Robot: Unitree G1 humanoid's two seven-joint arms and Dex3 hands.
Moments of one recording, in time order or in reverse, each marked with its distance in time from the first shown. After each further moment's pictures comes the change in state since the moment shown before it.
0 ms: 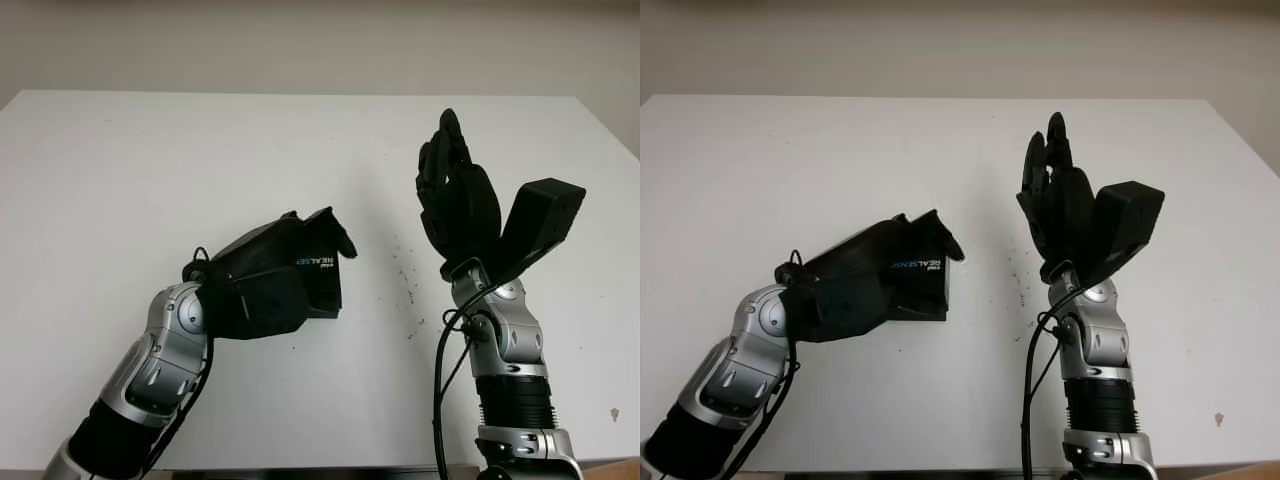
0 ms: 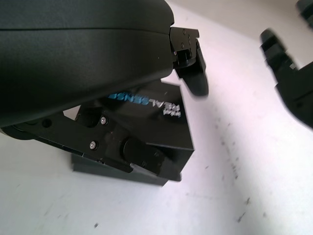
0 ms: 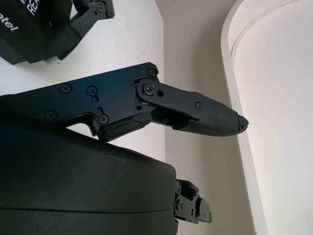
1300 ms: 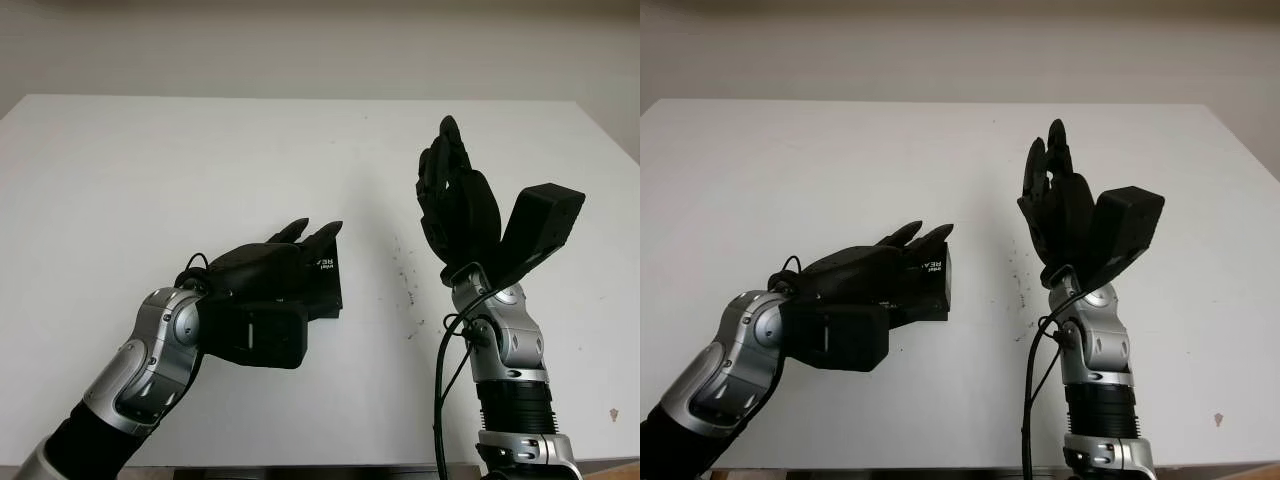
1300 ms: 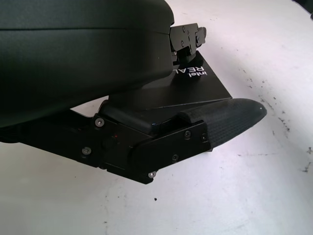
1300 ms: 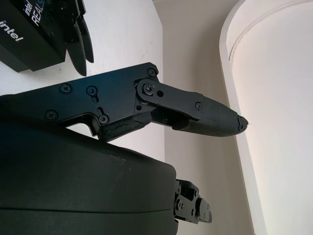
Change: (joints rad) left arm -0.006 0.100 -0.082 0.055 0.151 -0.085 -0.097; right arm 0.020 0.002 0.002 -0.012 0.006 0.007 0.003
